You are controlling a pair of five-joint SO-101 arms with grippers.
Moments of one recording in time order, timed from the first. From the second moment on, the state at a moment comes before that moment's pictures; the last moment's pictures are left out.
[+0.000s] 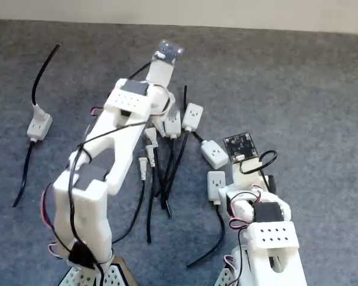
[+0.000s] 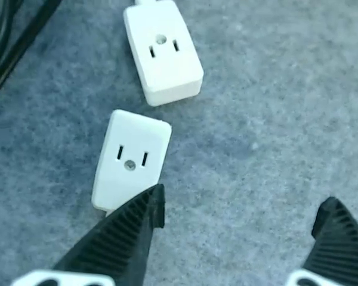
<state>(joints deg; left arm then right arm) 10.2 27.8 -11.3 51.2 -3.1 -7.4 -63.3 78.4 51.0 13.7</state>
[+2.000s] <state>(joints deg) 2.9 -15.9 46.7 77.4 -58.6 -9.5 -63.3 79.6 50.9 13.5</state>
